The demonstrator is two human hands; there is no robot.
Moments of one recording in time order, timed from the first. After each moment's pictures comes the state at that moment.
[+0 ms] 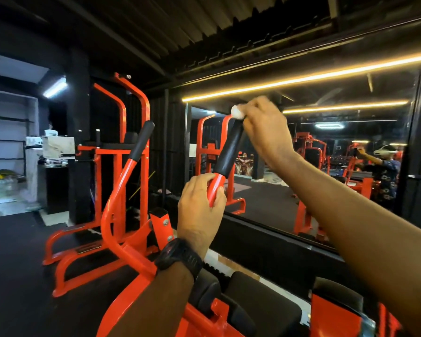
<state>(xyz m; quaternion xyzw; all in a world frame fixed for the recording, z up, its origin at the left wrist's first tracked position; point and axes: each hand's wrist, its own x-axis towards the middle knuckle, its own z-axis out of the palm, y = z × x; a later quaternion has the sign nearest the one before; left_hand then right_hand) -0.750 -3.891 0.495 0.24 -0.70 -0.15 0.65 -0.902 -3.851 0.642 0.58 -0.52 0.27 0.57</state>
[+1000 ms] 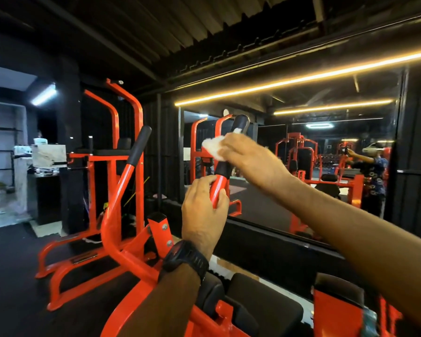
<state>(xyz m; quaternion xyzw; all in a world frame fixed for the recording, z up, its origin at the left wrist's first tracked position) -0.749 -3.887 0.495 0.23 -0.69 -0.14 0.67 -0.874 -3.829 0.594 0.69 -0.49 0.14 0.50</state>
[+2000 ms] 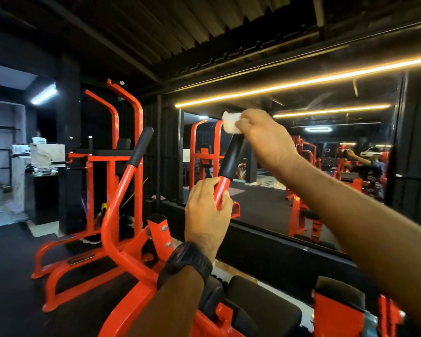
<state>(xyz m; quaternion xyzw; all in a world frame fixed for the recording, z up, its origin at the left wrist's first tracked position) -0.748 -3.887 0.496 0.24 -0.71 -0.17 0.64 -0.870 -3.832 0.640 0.60 -0.62 0.28 0.43</state>
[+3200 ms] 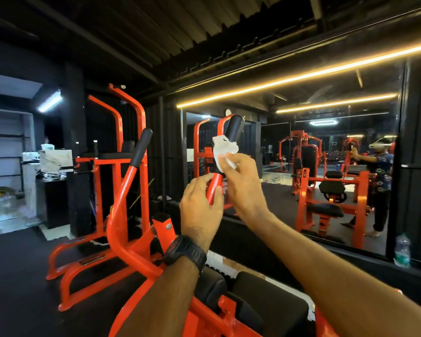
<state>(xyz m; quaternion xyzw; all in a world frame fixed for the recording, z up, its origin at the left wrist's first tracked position) -0.749 -3.891 0.494 0.22 -0.69 -0.16 0.67 -0.852 -3.845 0.533 0.59 -0.51 0.56 0.28</state>
